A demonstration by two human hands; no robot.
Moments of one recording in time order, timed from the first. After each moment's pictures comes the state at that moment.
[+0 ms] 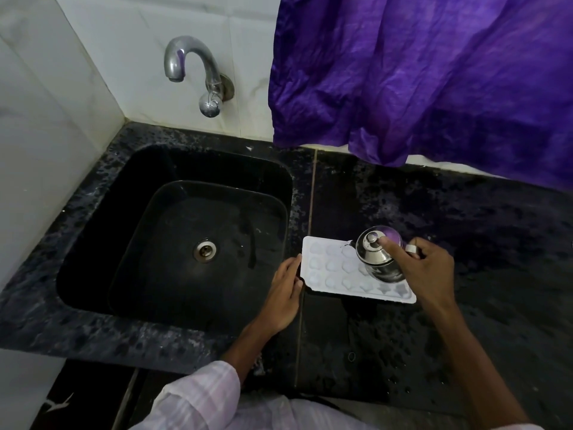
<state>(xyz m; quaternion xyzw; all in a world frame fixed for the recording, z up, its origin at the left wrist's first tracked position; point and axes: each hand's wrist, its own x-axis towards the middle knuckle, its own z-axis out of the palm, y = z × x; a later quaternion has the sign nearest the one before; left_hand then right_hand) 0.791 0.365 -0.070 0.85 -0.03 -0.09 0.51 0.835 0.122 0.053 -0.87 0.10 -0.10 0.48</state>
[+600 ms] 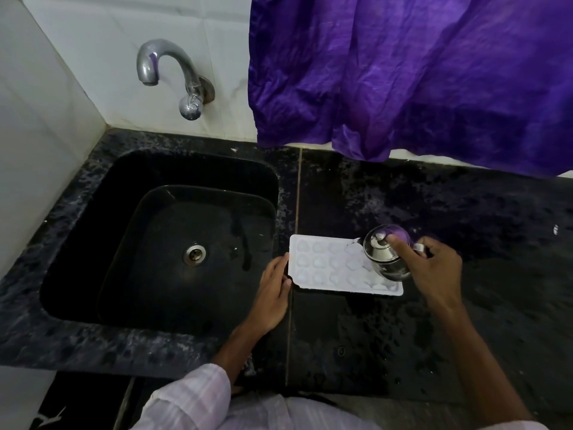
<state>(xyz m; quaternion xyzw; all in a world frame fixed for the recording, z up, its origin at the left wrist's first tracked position) 0.792 0.363 -0.078 0.85 -0.03 -0.08 0.52 0.826 0.087 0.051 -0.87 0.13 -0.13 0.46</state>
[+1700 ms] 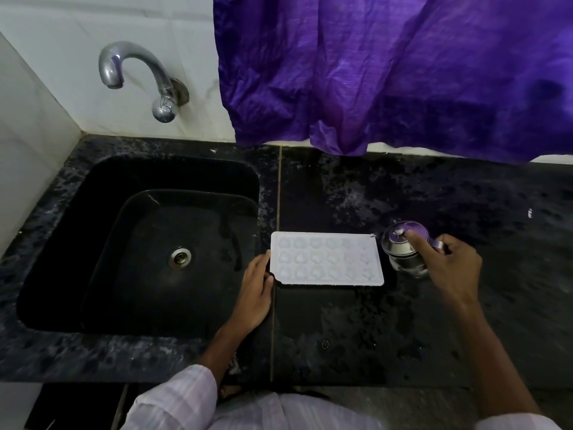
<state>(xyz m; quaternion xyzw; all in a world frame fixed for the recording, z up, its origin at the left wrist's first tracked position) 0.792 0.359 -0.085 0.86 -0.03 -0.05 0.51 0.810 0.025 0.051 -0.87 0.20 -0.16 0.42</state>
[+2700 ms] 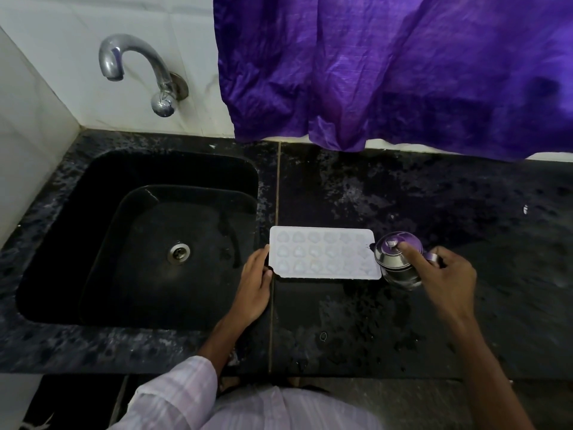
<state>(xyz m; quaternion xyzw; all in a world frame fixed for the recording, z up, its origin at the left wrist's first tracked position) 0.791 0.359 -0.082 0.85 -0.03 -0.04 0.52 0.775 0.041 0.055 -0.86 0.19 -0.14 0.44</state>
